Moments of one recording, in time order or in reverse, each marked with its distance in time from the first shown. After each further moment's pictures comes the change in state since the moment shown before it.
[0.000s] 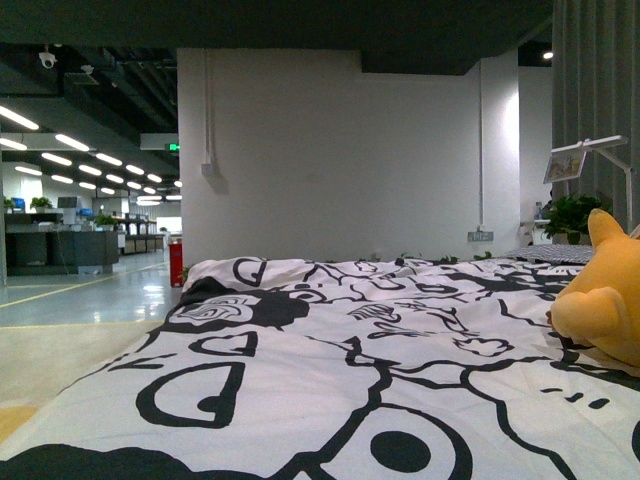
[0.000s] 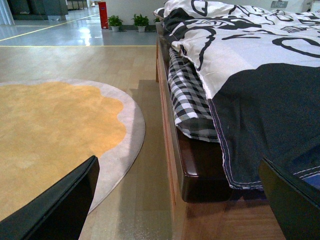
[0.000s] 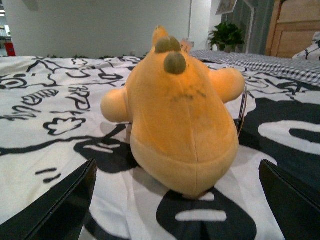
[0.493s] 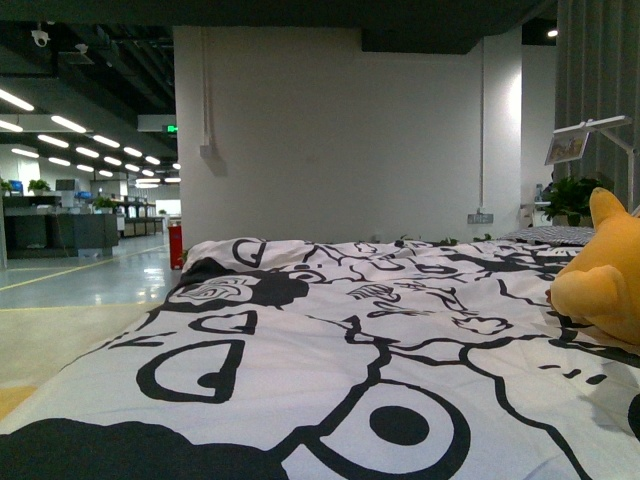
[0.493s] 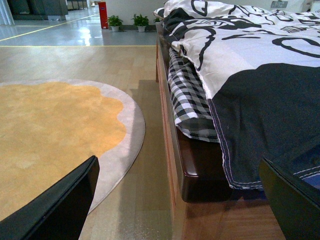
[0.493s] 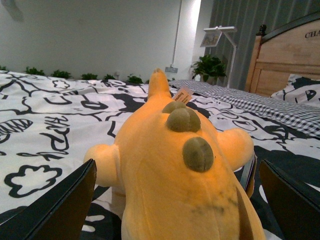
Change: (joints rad) left arm 0.000 0.000 0.000 0.000 0.000 0.000; right arm 0.002 0.312 0.261 0.168 0.045 -0.151
